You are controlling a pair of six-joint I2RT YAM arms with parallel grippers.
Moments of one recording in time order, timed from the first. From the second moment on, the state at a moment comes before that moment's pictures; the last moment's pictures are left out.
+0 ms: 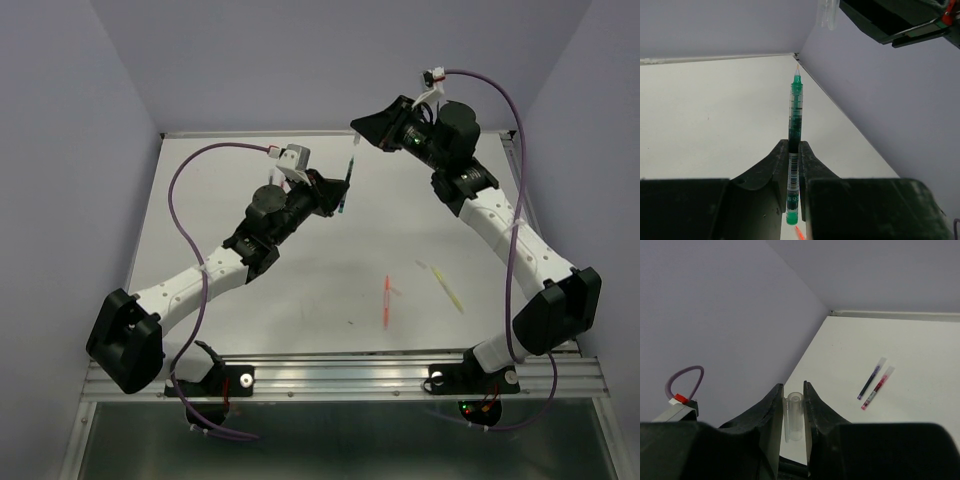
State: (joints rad) left arm -0.71 1.31 0.91 0.48 0.01 -0.49; right arm 0.41 1.50 1.48 0.11 -0.36 0.71
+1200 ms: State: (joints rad) left arm -0.71 1.29 0.91 0.47 0.01 -0.45; right arm 0.41 1.55 1.52 0.07 -0.39 0.72
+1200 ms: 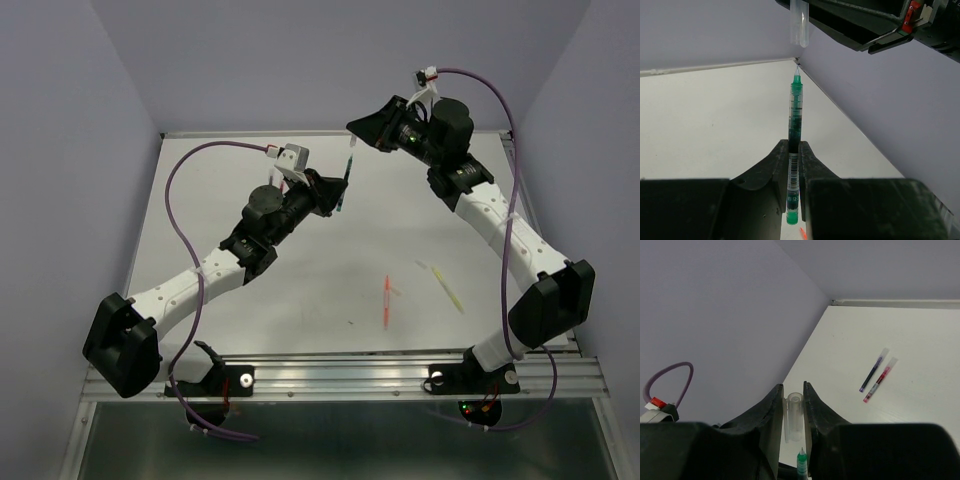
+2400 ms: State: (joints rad) left arm -0.71 1.29 0.91 0.47 0.01 -0.45; right arm 0.41 1.55 1.47 0.06 -0.45 0.71
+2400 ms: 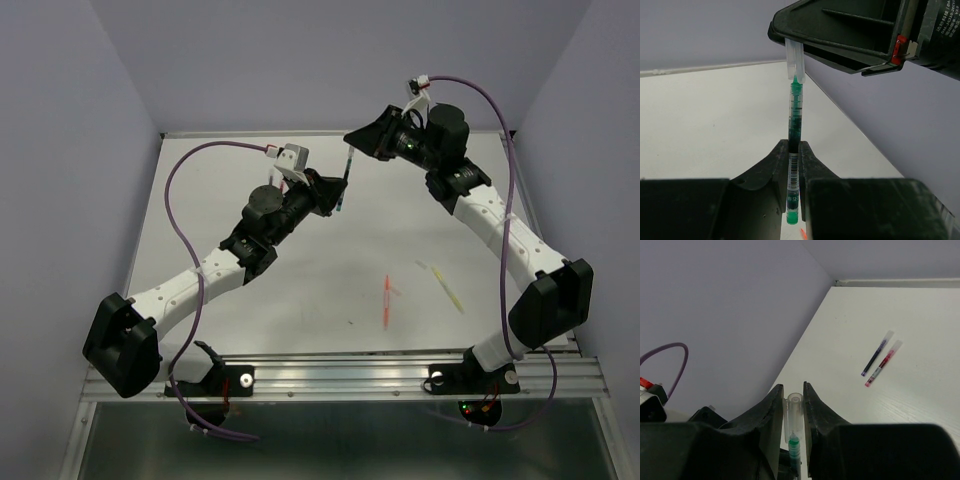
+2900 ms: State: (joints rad) left arm -0.72 1.30 0.93 0.44 -0.01 -0.45; right arm 0.41 1.53 1.41 0.09 -0.48 0.74
